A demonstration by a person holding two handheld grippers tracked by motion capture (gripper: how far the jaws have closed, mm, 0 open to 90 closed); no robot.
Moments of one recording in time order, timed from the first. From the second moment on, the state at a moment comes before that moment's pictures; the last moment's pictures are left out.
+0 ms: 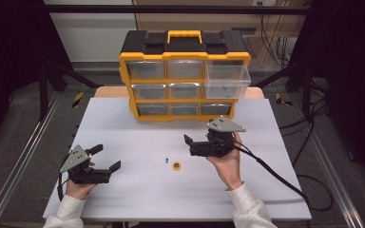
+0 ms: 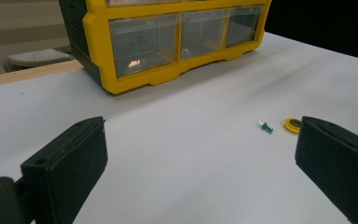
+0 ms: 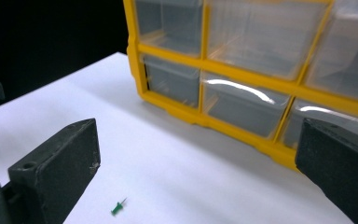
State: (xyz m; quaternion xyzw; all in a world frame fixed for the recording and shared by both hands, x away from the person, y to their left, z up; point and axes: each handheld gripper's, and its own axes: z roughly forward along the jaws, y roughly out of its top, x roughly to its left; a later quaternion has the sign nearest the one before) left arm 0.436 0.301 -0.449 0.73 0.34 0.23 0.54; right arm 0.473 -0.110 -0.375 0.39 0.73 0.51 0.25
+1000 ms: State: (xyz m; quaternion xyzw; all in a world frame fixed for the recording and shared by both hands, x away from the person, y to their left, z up) left arm 0.436 0.300 -0.450 0.73 0.34 0.23 0.54; right arm 0.478 -0.059 -0.440 0.39 0.78 0.45 0.20
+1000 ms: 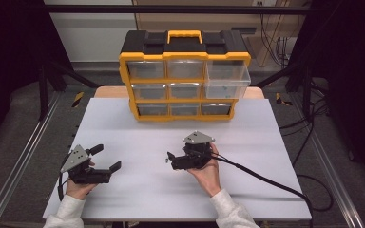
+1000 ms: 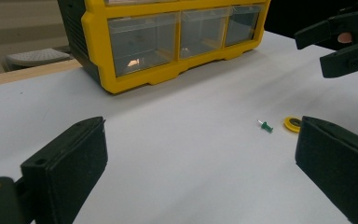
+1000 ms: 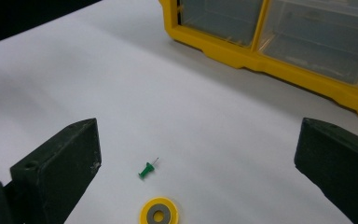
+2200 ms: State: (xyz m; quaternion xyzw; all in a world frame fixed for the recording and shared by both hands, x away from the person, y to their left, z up) left arm 0.436 0.300 -0.450 0.73 0.34 0.22 0.54; right arm 0.485 -0.024 -0.480 0.37 0.82 0.41 0.17
